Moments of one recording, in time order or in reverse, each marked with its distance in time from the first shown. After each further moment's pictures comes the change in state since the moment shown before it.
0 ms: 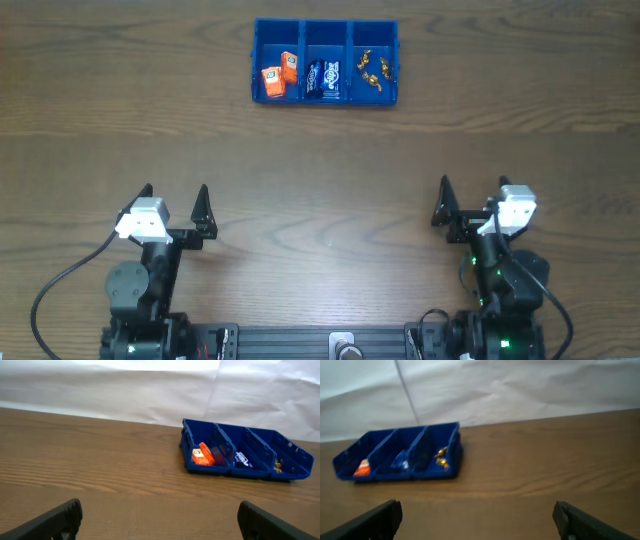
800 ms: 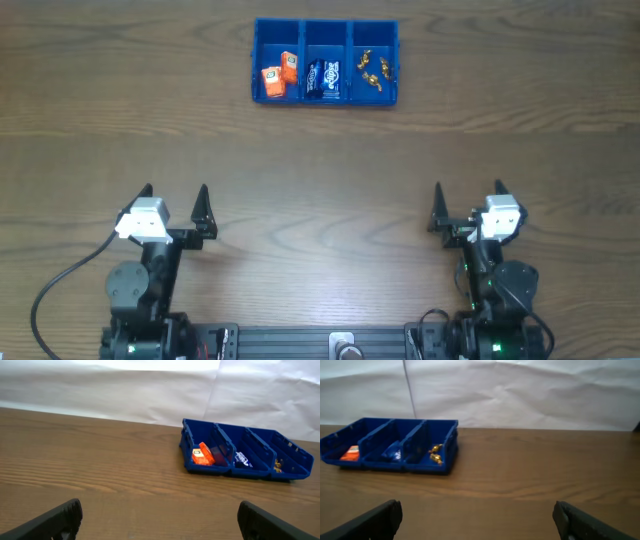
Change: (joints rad) left arm 0.000 0.000 0.000 0.000 0.000 0.000; right arm 0.036 -0.137 -0.108 0.035 0.056 -0.135
